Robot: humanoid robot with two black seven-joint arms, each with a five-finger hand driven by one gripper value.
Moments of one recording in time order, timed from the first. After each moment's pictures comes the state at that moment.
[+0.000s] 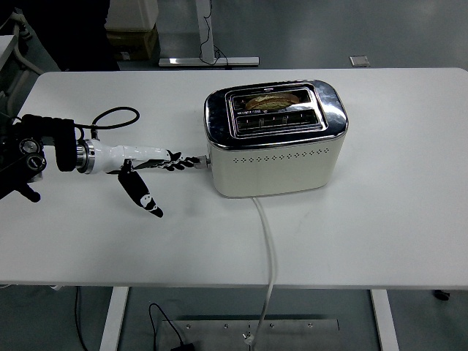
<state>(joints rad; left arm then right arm) -0.89 0.61 -0.50 -1.19 1.18 -0.61 -0.02 0.01 0.00 0.43 0.08 -0.31 0.06 0.06</state>
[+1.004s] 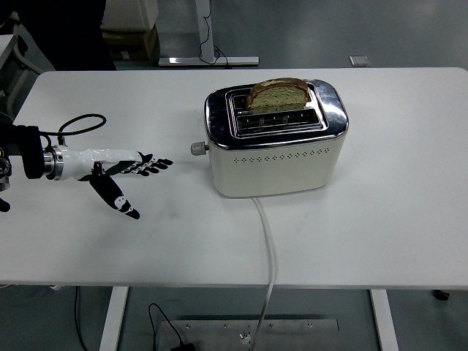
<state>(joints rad) -0.85 0.73 -0.52 -1.19 0.99 -0.61 -0.03 0.01 0.00 0.43 0.08 -0.31 0.06 0.06</state>
